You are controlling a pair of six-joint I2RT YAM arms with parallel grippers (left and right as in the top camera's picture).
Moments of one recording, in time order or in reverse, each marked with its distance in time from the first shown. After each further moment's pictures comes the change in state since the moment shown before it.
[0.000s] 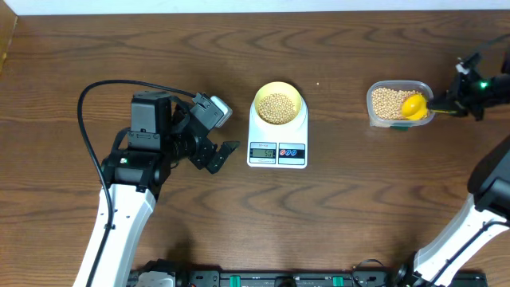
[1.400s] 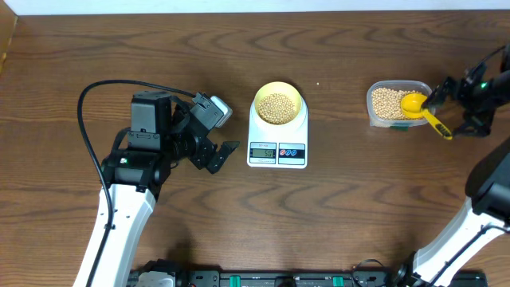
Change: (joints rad) left arm 0.000 0.000 0.000 0.000 0.000 0.000; right arm 0.028 -0.064 0.053 -0.120 0.227 0.233
